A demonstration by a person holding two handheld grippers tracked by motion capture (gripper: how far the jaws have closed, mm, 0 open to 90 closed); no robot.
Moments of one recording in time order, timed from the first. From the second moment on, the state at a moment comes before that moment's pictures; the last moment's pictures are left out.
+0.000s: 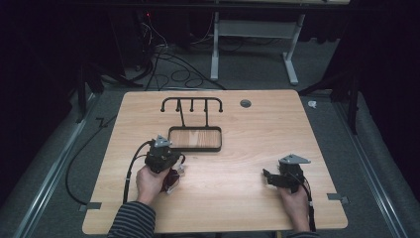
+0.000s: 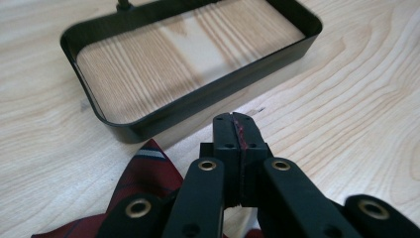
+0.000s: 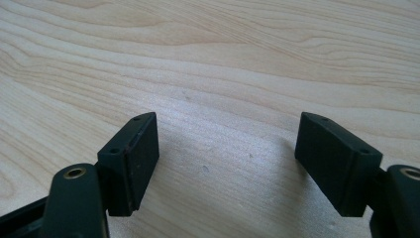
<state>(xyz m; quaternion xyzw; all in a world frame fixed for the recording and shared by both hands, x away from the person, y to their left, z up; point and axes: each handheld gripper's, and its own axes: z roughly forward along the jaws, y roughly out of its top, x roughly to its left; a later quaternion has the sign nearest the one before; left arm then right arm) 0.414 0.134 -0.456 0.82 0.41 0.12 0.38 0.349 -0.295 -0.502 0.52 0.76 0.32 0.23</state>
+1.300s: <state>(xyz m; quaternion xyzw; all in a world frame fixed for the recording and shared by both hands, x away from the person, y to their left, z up) 0.388 0.160 -0.405 0.77 0.40 0.15 0.47 0.349 -0.295 -0.502 0.52 0.76 0.32 0.23</state>
